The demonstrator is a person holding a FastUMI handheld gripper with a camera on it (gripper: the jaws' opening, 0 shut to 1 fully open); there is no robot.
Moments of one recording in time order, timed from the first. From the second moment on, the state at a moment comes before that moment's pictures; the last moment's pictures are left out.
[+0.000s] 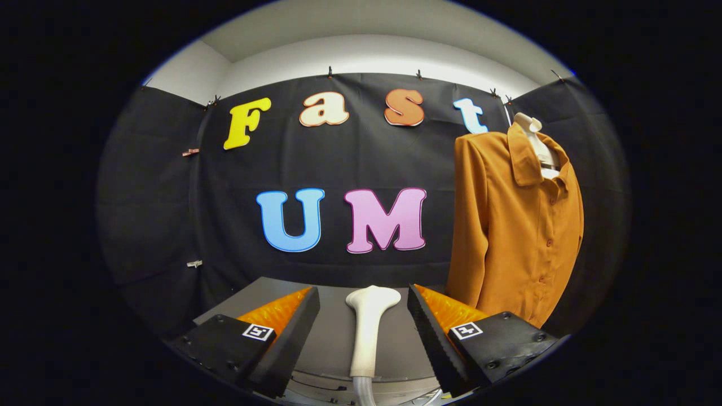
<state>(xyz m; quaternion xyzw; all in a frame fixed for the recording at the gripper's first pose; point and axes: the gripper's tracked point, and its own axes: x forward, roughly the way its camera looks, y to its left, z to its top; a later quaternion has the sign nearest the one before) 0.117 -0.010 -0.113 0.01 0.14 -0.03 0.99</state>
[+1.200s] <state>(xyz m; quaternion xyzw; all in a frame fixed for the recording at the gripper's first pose) 0.181 -0.021 -0.284 0.01 0.40 -0.03 0.92</state>
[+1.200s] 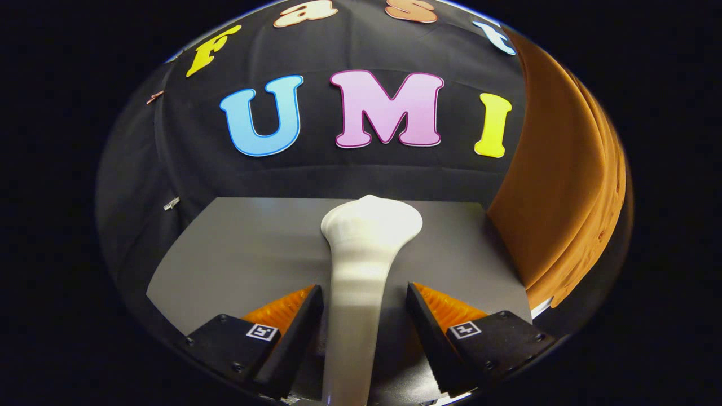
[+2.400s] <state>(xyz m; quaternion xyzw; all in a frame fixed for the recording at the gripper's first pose) 0.123 -0.010 -0.164 0.03 0.24 -0.03 0.97</state>
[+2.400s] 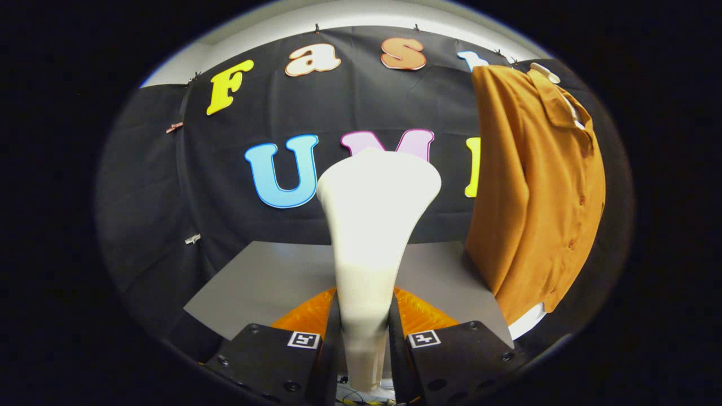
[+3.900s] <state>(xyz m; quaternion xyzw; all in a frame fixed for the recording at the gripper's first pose) 0.096 -0.250 -0.115 0.06 0.18 -0.04 0.98</state>
